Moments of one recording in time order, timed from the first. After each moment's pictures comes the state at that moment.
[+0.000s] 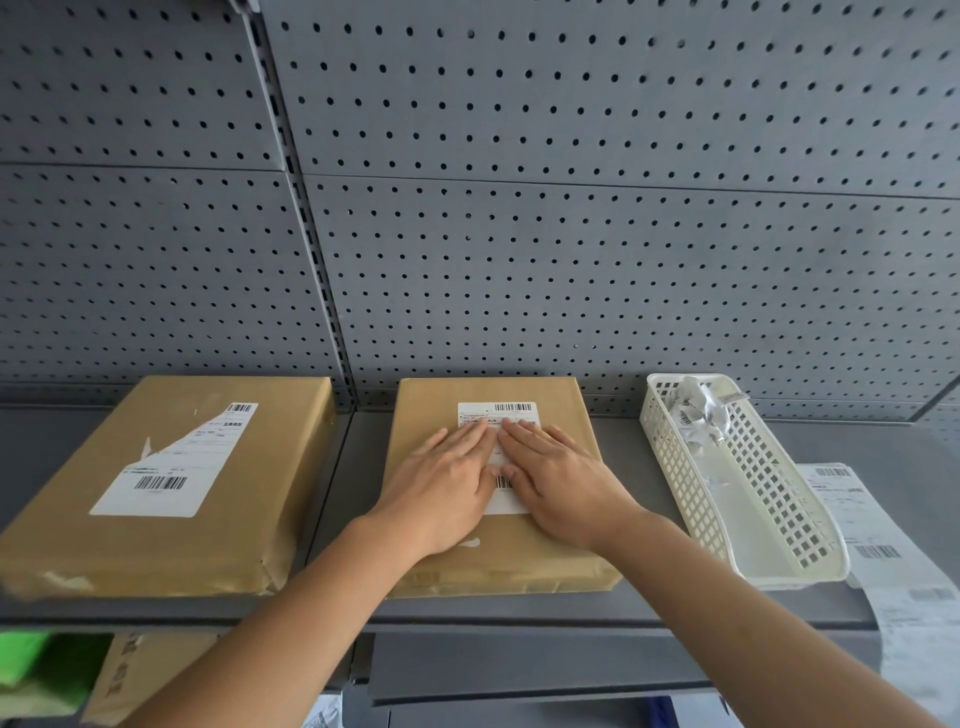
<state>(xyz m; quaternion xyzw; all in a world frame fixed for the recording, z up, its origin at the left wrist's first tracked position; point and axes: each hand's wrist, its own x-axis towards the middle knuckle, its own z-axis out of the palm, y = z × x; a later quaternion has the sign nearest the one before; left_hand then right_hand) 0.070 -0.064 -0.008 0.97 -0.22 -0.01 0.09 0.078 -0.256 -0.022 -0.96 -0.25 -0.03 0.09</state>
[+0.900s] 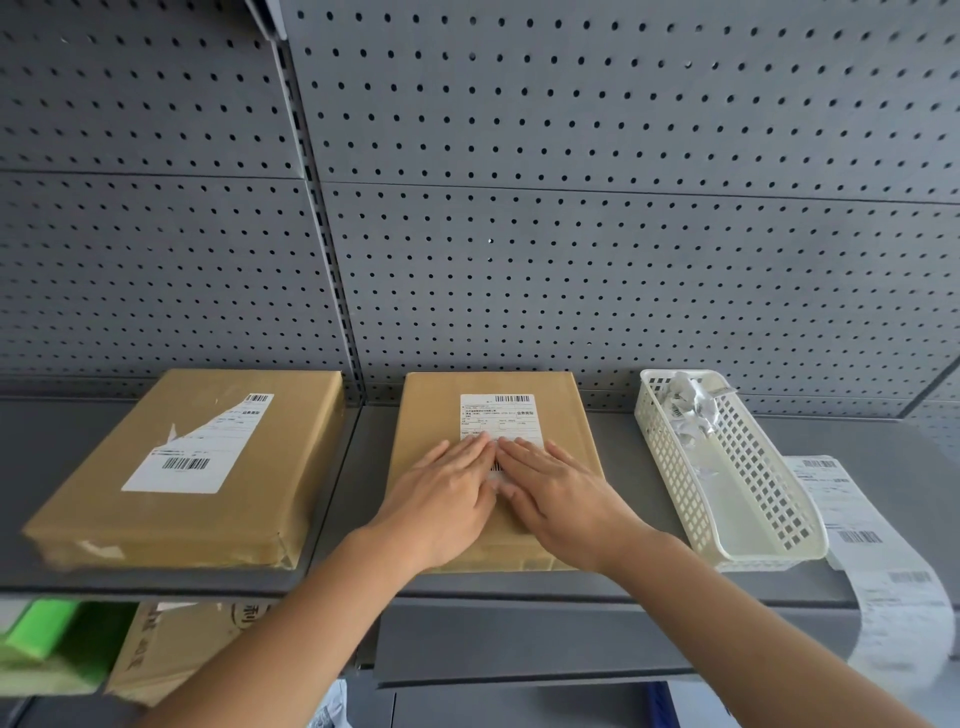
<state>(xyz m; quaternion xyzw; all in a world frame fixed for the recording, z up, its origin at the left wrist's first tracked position) 0.031 -0.065 -0.003 0.97 -0.22 -0.02 0.10 0.034 -0.259 -0.017 -0.95 -0.28 -0.03 0.11</state>
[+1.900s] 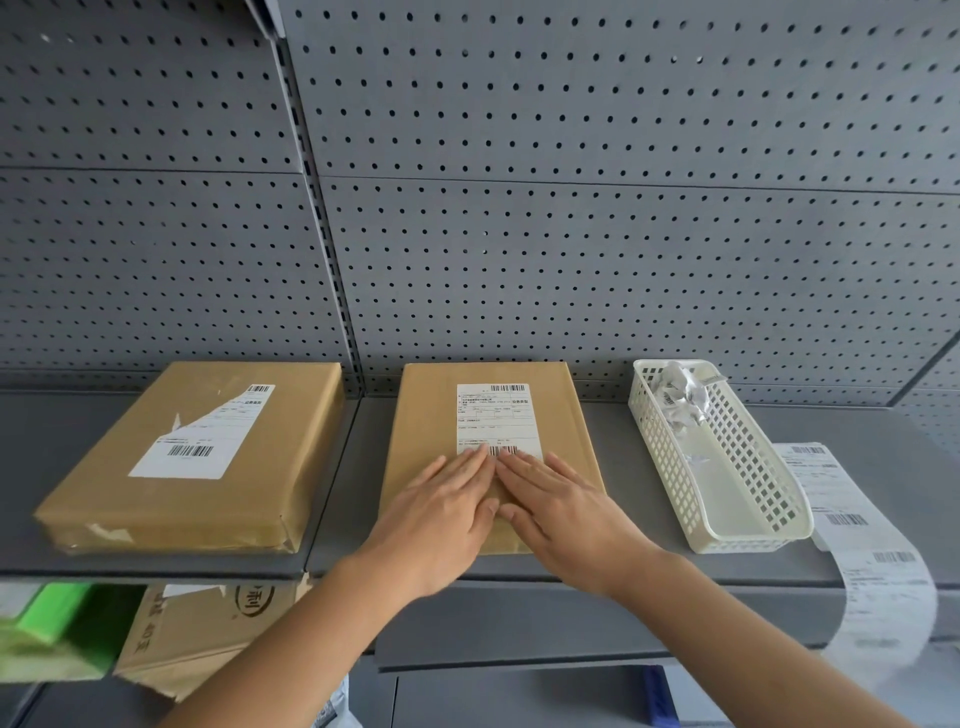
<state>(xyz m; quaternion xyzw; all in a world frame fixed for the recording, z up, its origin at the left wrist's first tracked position) -0.009 -0.065 -0.008 0.97 -0.24 -0.01 0.09 0.000 -0.266 -0.025 -0.95 -0.29 -0.05 0.11</state>
